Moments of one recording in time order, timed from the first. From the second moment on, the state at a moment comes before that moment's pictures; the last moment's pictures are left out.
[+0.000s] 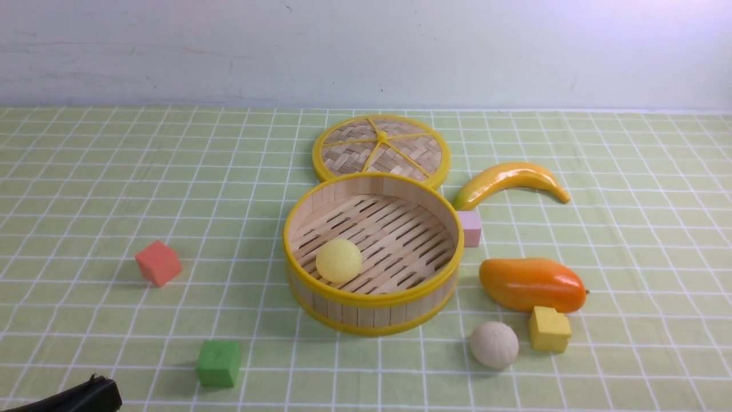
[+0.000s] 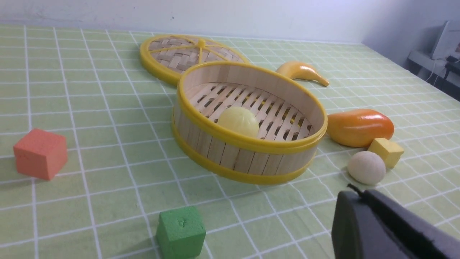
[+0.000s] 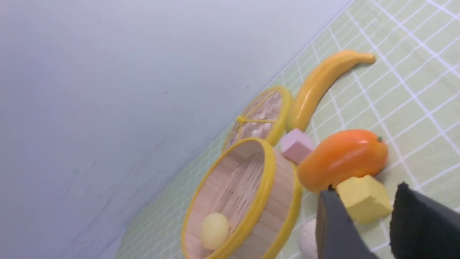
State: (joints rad) right arm 0.07 0.03 -0.05 0.70 0.24 0.19; left arm -0.50 0.24 -0.17 -0.19 0.15 -0.05
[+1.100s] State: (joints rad) right arm 0.48 1.80 -1.28 0.09 0.93 0.12; left arm -0.50 0.25 -0.17 -0.19 0.13 -0.05
